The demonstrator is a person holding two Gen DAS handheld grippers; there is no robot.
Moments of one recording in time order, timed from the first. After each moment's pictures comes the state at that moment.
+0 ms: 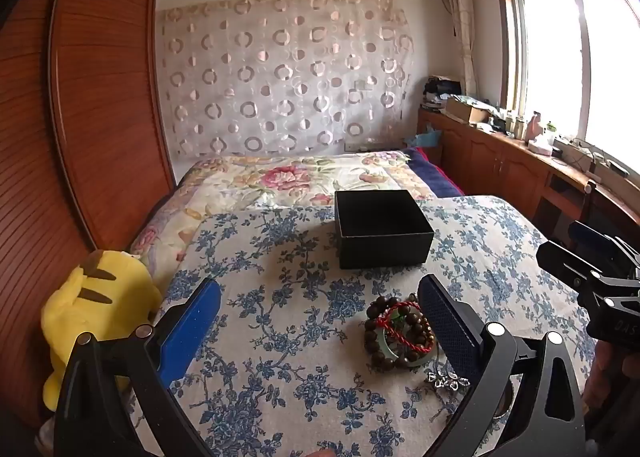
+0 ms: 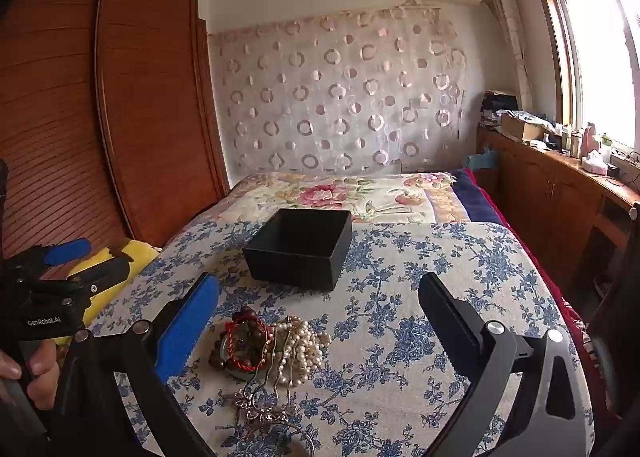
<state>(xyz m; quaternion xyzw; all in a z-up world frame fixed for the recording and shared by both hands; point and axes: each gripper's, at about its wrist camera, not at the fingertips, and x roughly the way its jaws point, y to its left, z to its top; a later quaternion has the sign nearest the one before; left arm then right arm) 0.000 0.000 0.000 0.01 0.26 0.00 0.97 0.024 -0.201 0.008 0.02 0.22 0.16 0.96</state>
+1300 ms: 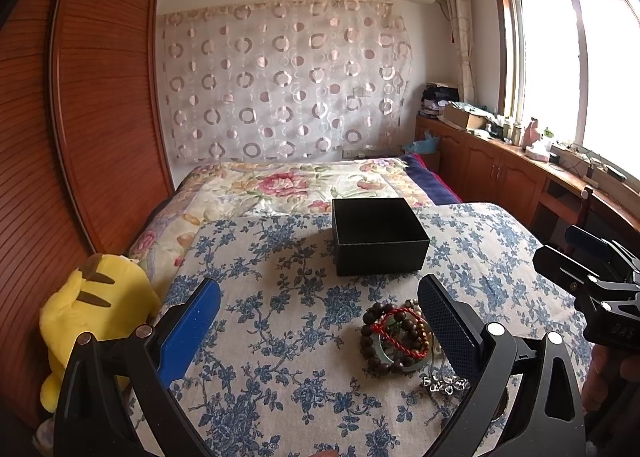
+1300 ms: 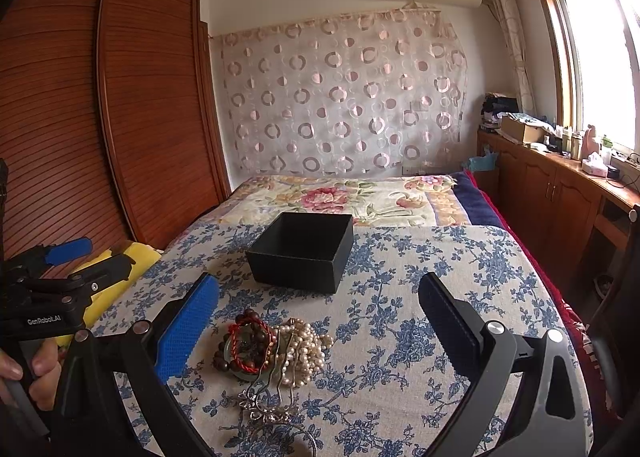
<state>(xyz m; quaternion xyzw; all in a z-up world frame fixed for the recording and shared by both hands) 0.000 -0.001 0.004 0.01 0.25 -0.01 0.97 0.022 -0.199 0.012 0.02 0.22 0.16 0.96</state>
